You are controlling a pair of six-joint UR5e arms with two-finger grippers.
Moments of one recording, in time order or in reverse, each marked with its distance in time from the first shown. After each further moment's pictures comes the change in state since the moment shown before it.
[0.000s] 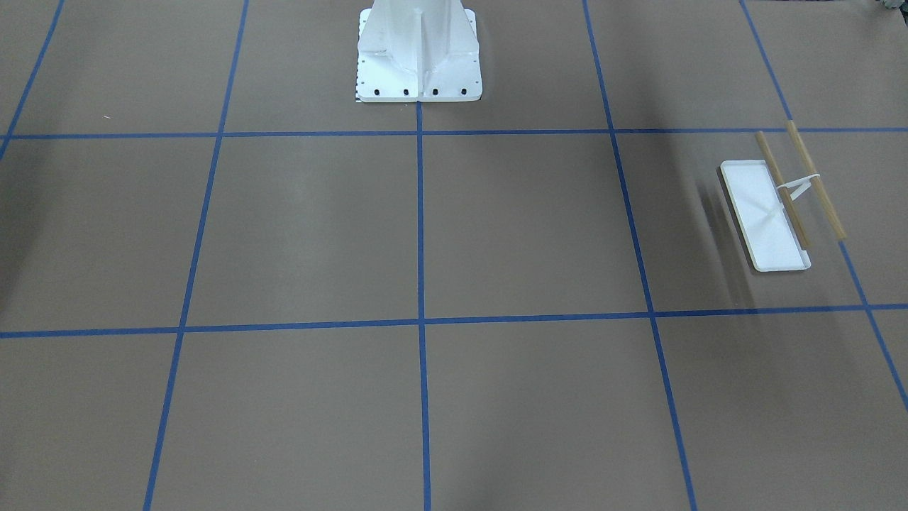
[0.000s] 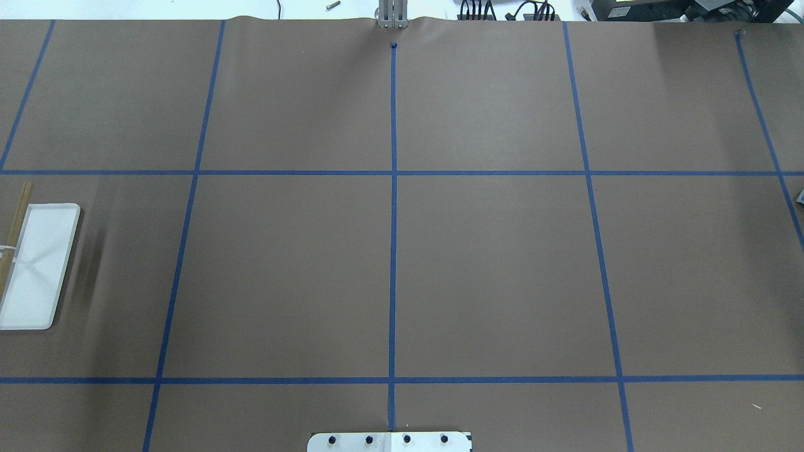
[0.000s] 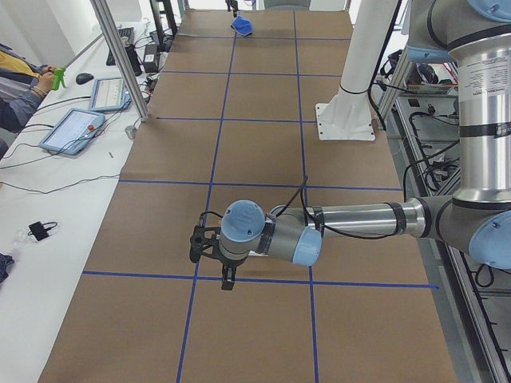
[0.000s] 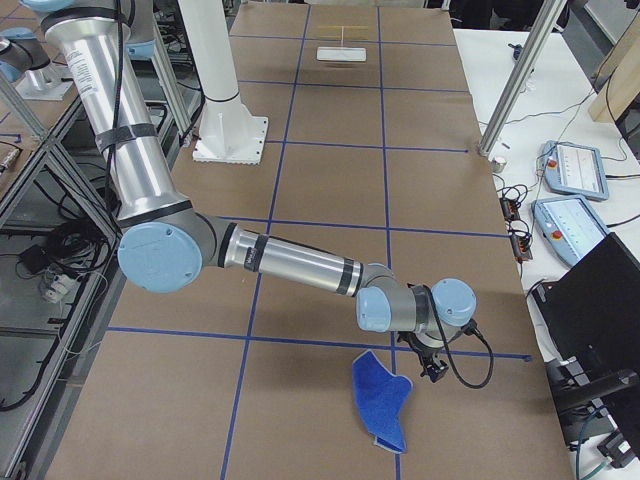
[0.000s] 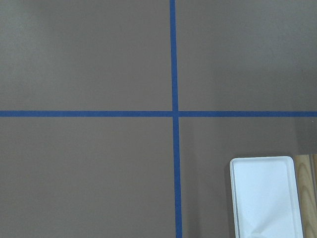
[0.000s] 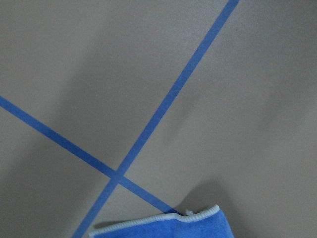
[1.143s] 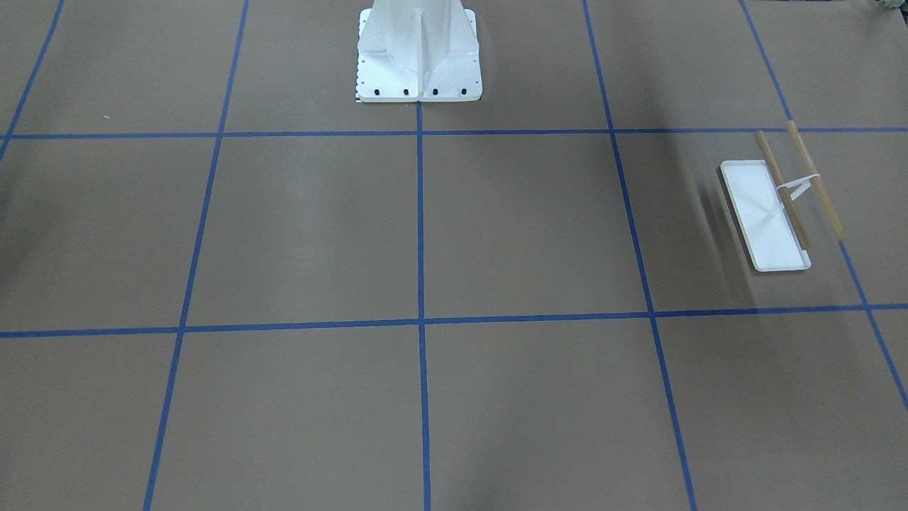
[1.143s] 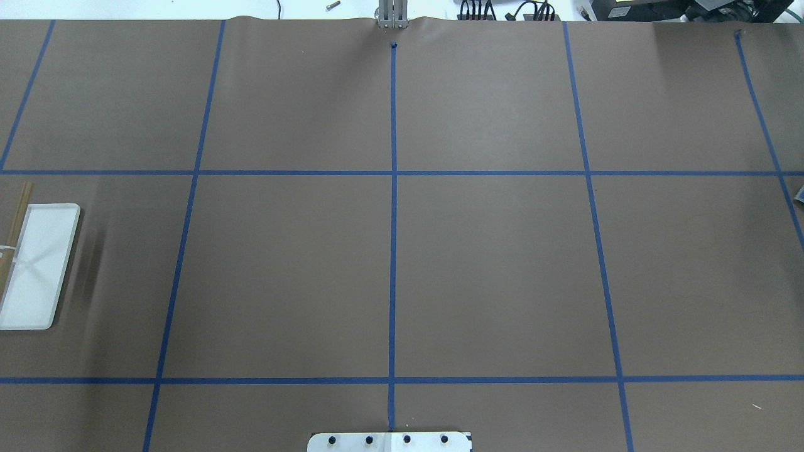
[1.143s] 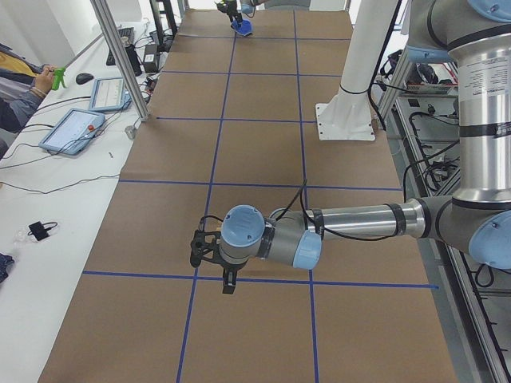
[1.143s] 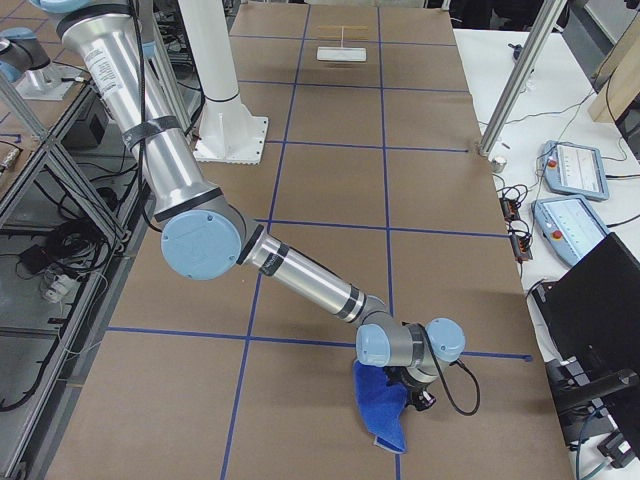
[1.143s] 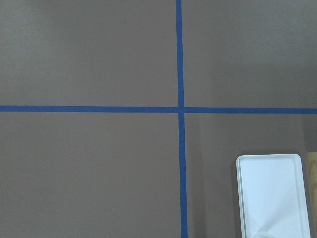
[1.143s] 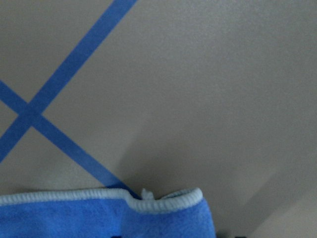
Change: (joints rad) left arm 0.000 0.000 0.015 -0.003 -0.005 0.003; right arm -0.084 0.102 -0.374 0.235 -0.086 -0.113
